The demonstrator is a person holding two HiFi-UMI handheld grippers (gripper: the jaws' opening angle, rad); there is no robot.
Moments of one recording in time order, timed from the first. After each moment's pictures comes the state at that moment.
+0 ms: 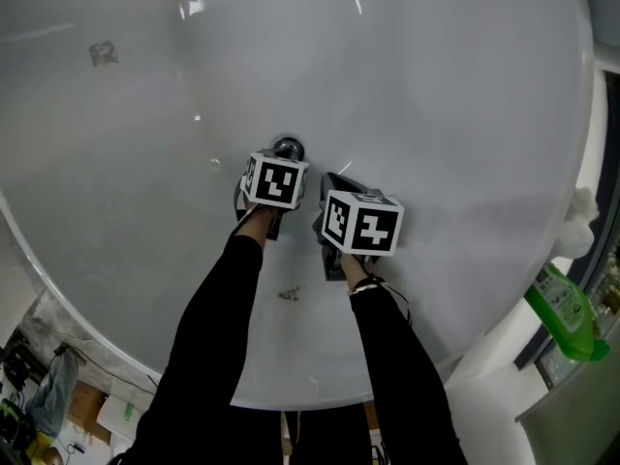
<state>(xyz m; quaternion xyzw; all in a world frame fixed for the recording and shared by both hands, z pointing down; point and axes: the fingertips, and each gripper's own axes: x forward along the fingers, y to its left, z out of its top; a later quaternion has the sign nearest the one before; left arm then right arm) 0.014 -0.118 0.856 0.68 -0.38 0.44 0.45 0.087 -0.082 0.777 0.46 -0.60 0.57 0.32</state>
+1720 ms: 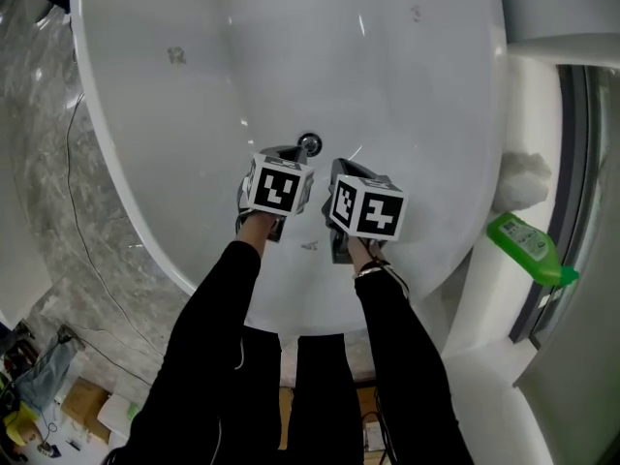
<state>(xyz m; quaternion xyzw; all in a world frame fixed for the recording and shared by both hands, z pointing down) -0.001 -0.129 0.665 0.73 -0.39 0.38 0.41 0.069 -0.104 0.631 0.49 -0.63 0.52 0.30</state>
